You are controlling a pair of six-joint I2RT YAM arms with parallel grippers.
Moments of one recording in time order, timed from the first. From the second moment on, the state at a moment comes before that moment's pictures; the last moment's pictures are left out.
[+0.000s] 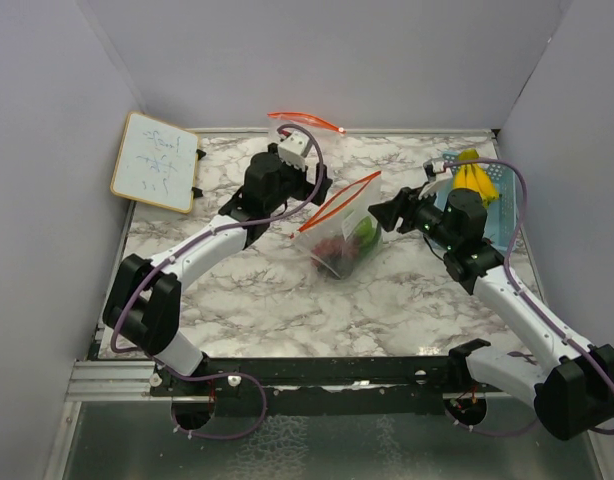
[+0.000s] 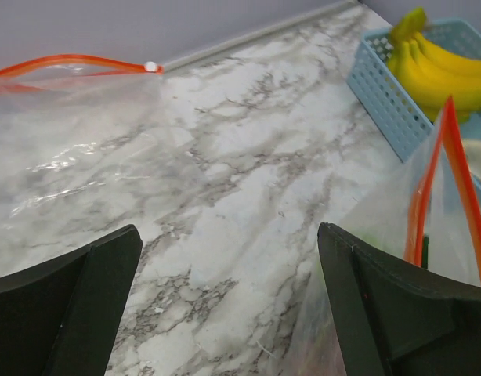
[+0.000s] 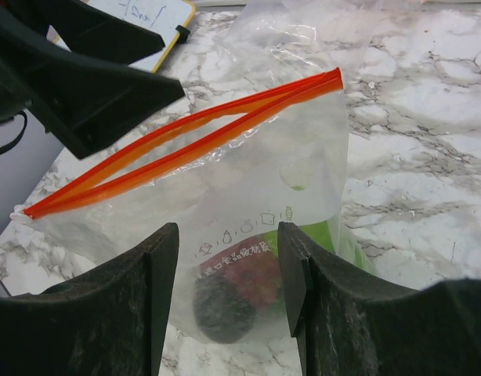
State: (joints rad) left arm -0.55 1.56 1.11 0.24 0.14 -0.10; right arm 0.35 1.05 0.74 0.14 -0.31 0.36
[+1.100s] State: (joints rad) left arm -0.52 1.46 1.17 0.11 0.38 -0.15; right arm 0.35 1.03 0.69 0.18 -0.24 0.40
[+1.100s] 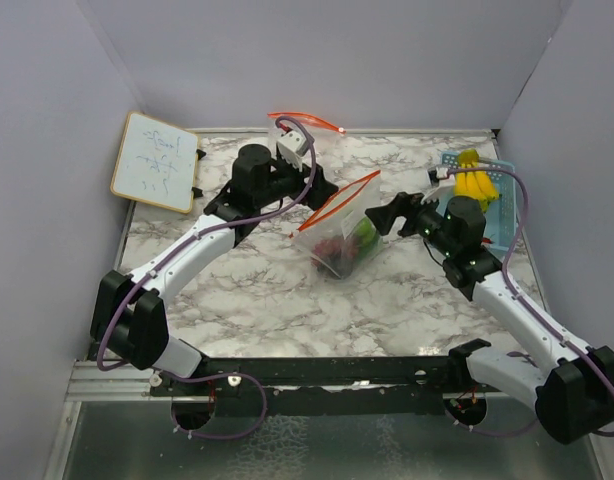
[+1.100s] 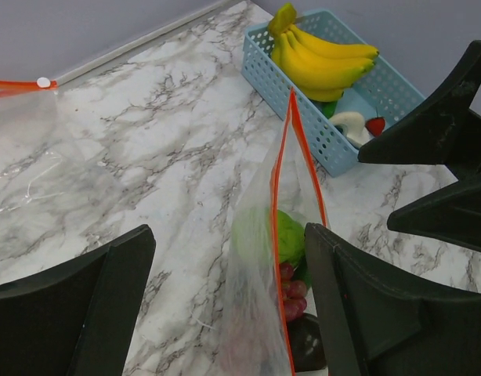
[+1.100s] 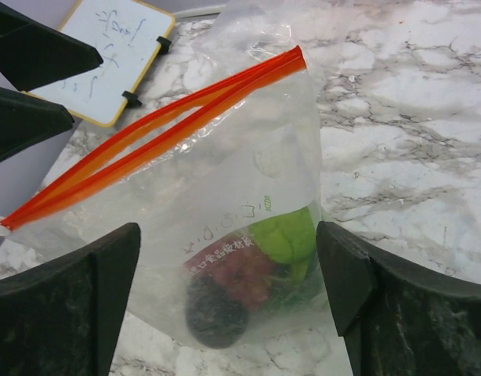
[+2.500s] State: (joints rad) left arm -0.55 1.54 1.13 0.10 0.48 -0.17; right arm 0.34 1.05 0.90 -0.24 -0.12 0.29
